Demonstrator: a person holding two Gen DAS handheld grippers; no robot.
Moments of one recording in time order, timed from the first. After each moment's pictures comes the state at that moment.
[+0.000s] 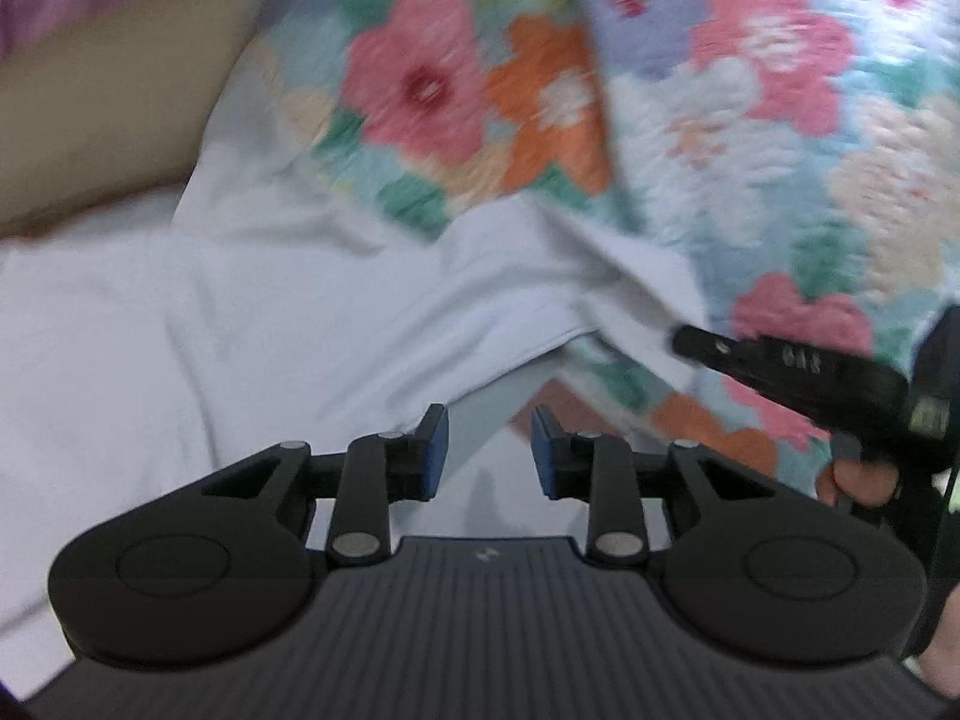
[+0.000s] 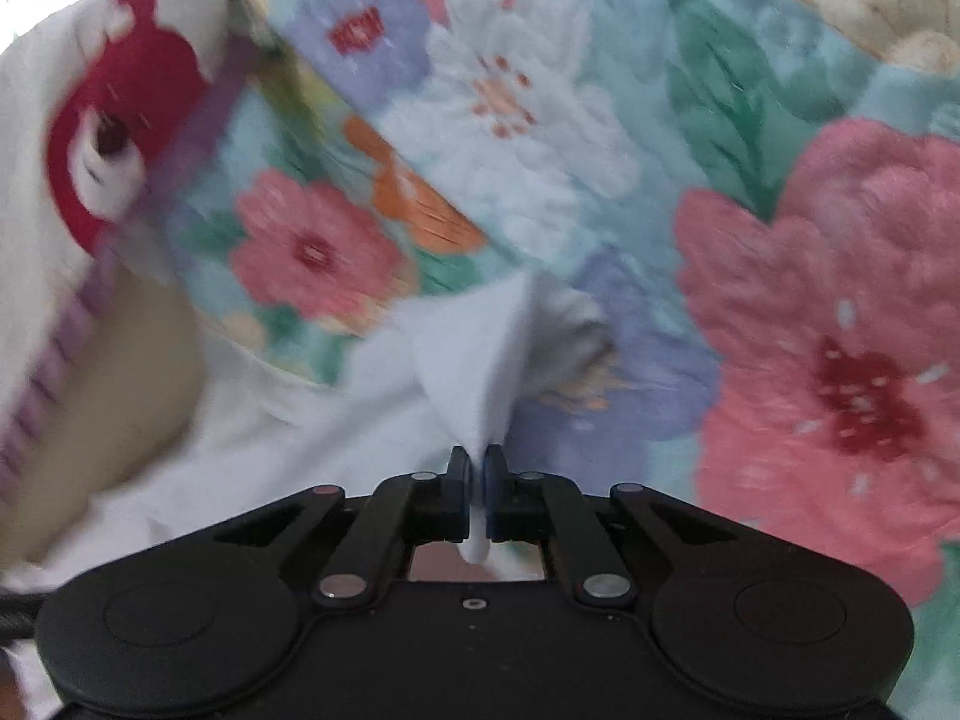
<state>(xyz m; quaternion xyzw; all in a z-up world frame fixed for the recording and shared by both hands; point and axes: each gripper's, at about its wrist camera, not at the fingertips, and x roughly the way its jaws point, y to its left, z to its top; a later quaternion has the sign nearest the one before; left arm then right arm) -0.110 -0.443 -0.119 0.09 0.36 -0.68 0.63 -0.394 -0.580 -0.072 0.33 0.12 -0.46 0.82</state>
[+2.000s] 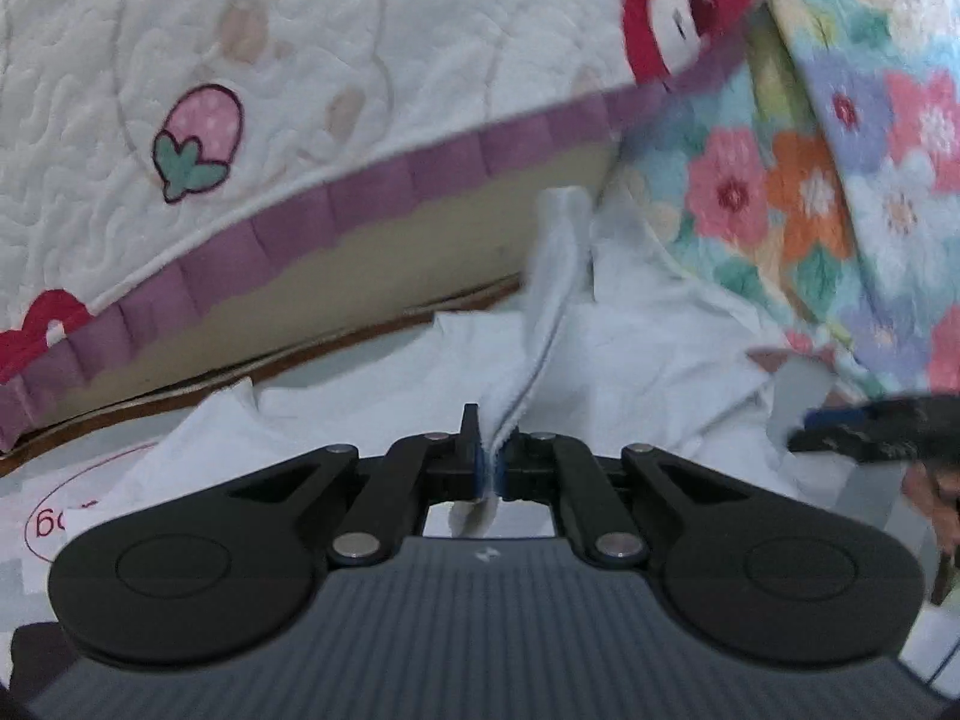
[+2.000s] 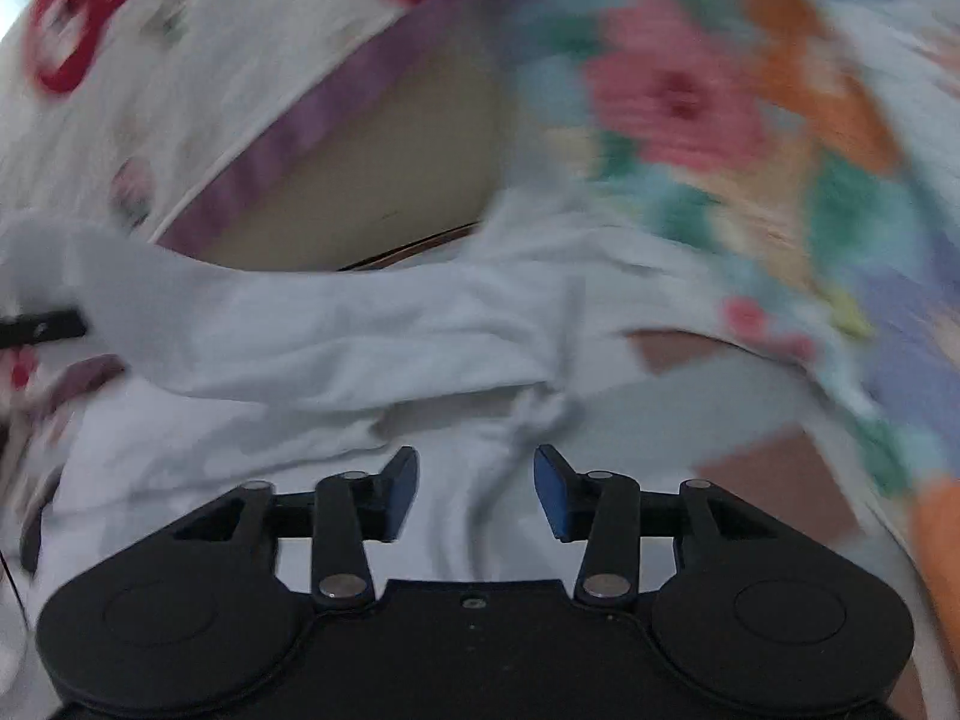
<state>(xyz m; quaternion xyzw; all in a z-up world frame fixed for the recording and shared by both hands) 0.018 -0.287 -0.056 0.14 0.30 -0.52 0.79 -0.247 -0.527 -0.076 0.25 0.30 -0.25 0.89</state>
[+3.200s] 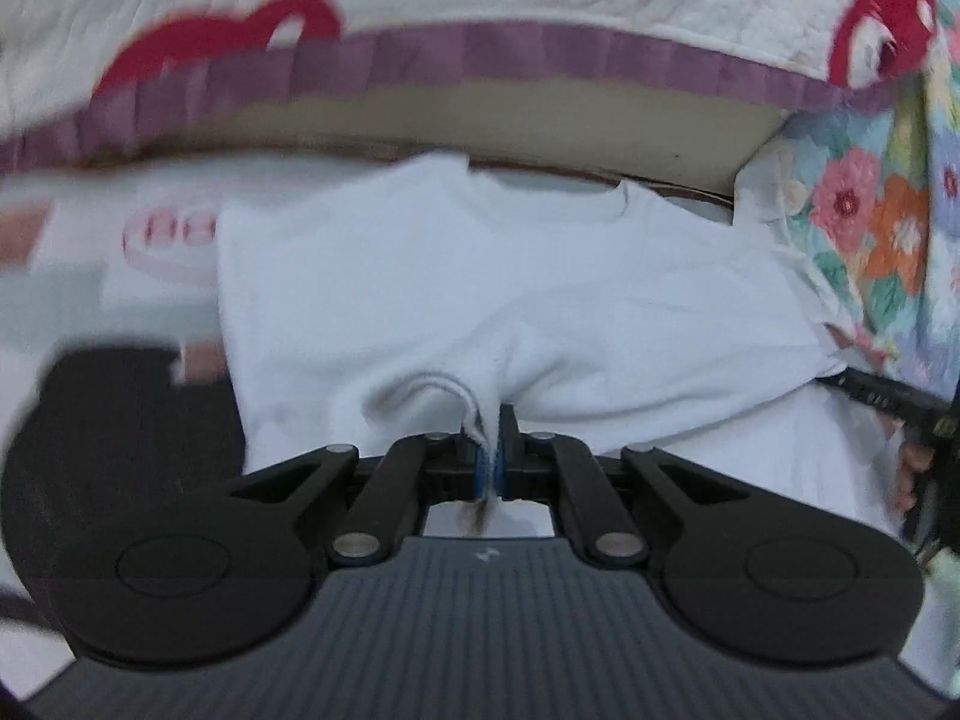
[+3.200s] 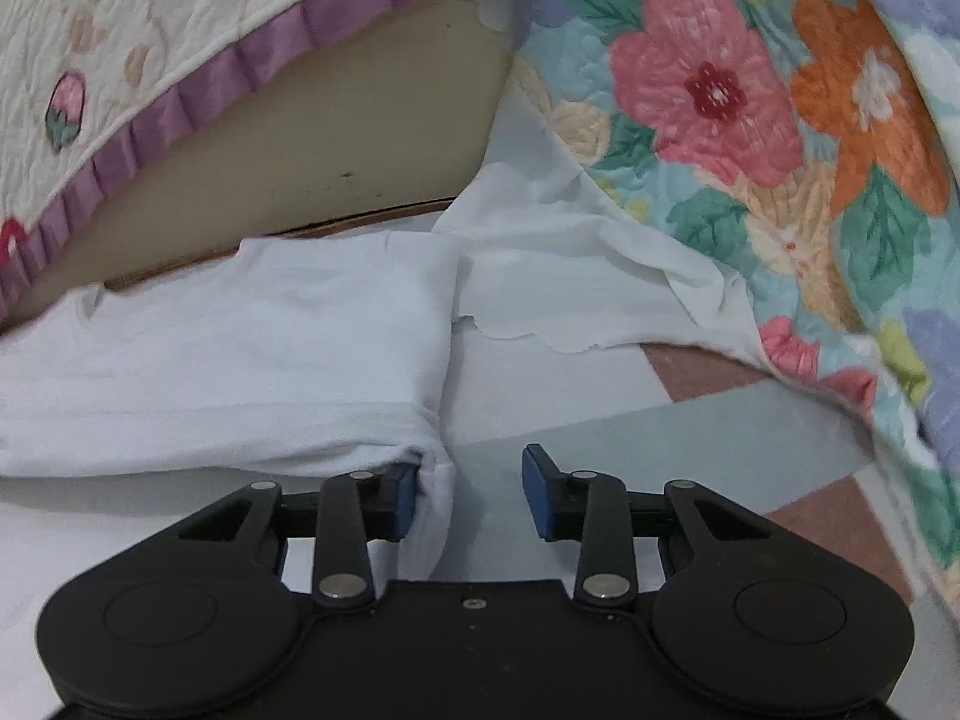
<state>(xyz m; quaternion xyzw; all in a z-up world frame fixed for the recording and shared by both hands) 0.103 -0.143 -0.114 0.03 0.45 -0.43 0.78 -0.199 -0.529 -0.112 0.15 0.32 -0.31 0.88</state>
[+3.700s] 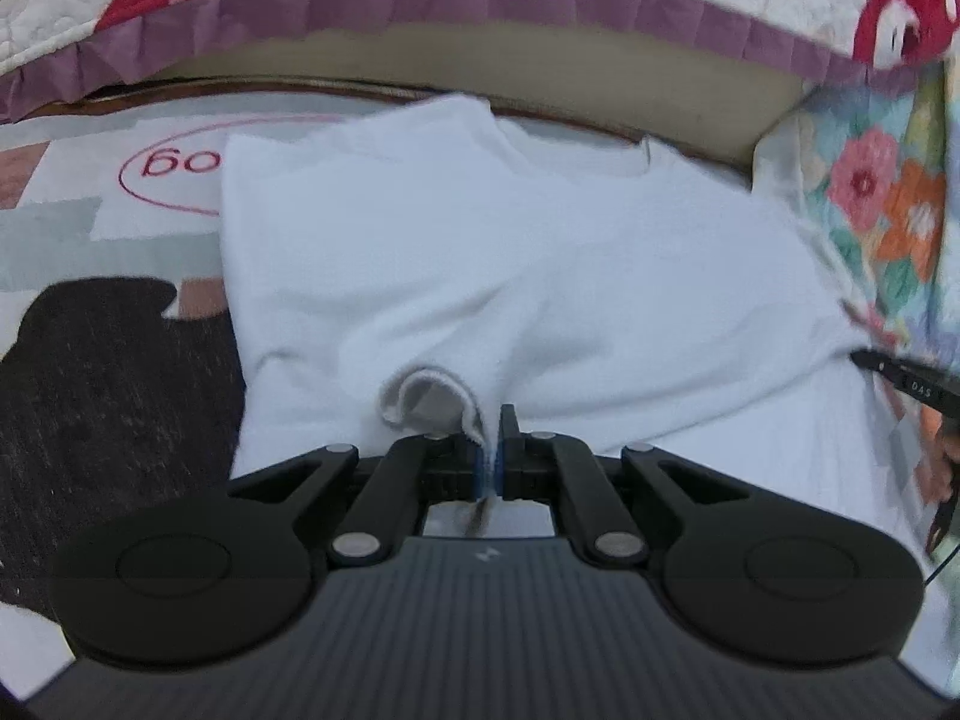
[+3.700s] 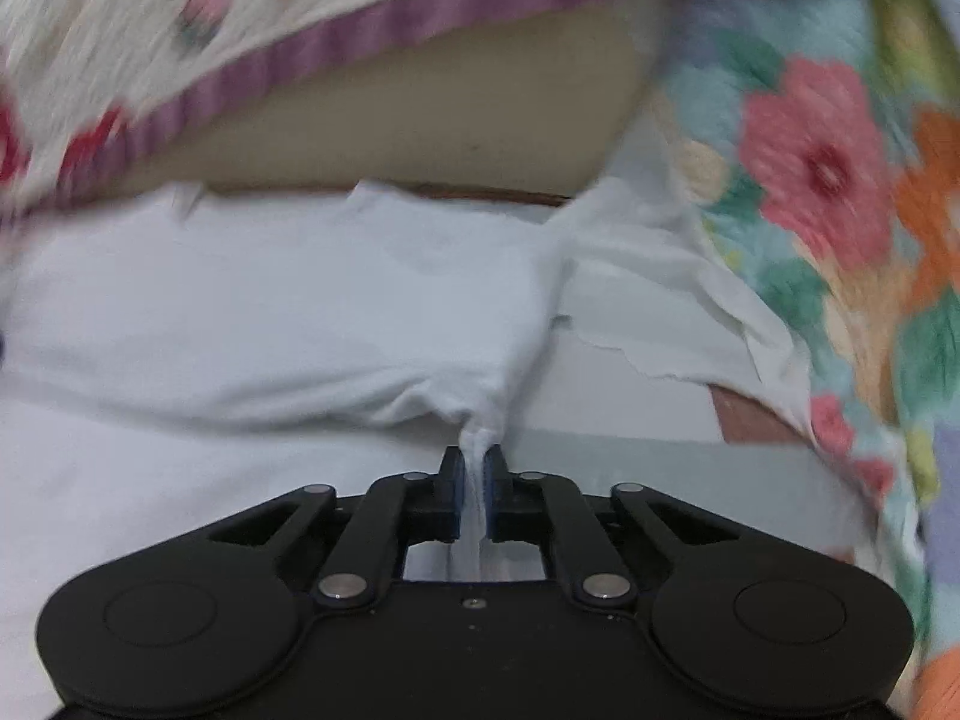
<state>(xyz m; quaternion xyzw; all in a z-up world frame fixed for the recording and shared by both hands) 0.109 -0.142 -0.130 0.03 0.48 -0.42 0.77 -0.205 -0.519 -0.093 0.12 0.35 -0.24 0.90</state>
